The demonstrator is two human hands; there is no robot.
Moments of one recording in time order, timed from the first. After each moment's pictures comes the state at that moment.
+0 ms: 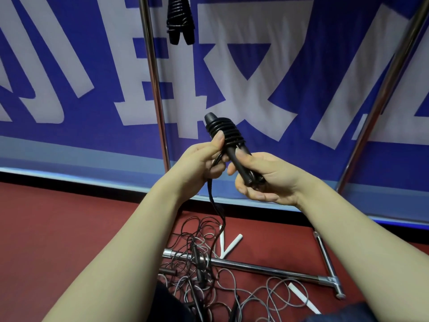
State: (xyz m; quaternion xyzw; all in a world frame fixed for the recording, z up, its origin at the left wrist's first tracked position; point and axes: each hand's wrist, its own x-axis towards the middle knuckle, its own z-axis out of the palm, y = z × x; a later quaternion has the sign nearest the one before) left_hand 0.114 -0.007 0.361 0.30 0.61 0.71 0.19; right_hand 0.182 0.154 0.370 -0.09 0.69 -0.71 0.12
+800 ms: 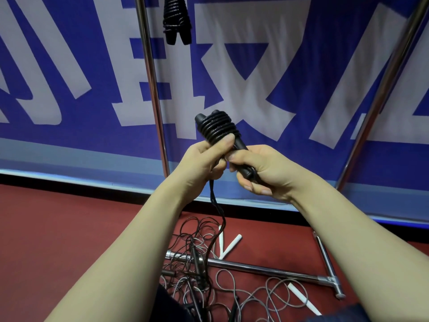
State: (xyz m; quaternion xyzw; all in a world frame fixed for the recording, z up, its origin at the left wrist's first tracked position) left_hand 0.116 0.003 0.359 0.30 0.61 0.72 0.15; right_hand 0.176 0.151 0.376 -0.06 0.75 -0.66 0.05
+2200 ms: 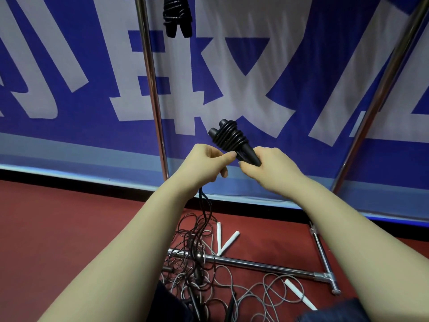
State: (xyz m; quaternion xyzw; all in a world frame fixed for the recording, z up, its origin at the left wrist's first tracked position) left_hand 0.110 0.010 0.351 0.19 0.81 0.55 0.08; right_hand 0.166 0.169 0.355 0.06 0.96 -0.24 -0.11
